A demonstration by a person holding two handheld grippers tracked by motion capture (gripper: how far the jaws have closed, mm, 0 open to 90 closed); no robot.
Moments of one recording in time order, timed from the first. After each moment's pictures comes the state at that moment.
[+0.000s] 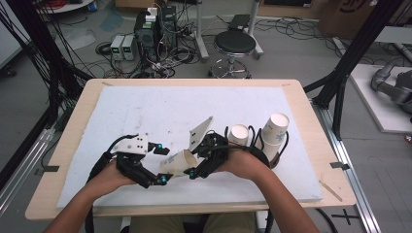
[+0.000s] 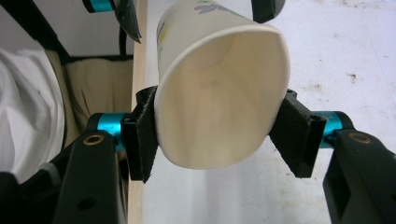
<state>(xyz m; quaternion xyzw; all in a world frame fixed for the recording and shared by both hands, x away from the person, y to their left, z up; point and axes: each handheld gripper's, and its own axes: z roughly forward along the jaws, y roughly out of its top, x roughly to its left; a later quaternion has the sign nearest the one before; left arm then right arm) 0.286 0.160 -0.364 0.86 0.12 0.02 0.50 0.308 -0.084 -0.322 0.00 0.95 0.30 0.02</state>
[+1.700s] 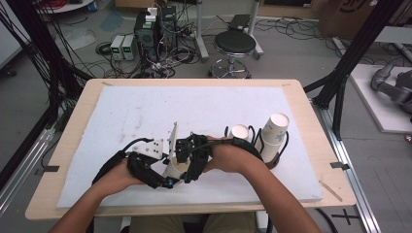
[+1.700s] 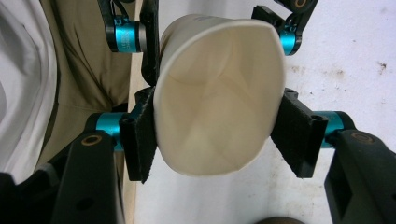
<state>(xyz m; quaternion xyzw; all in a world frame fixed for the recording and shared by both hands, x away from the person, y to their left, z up) 0.293 0.140 -0.377 0.89 0.09 -0.02 0.44 0.305 -0.038 -0.316 -0.06 0.99 0.16 0.02</state>
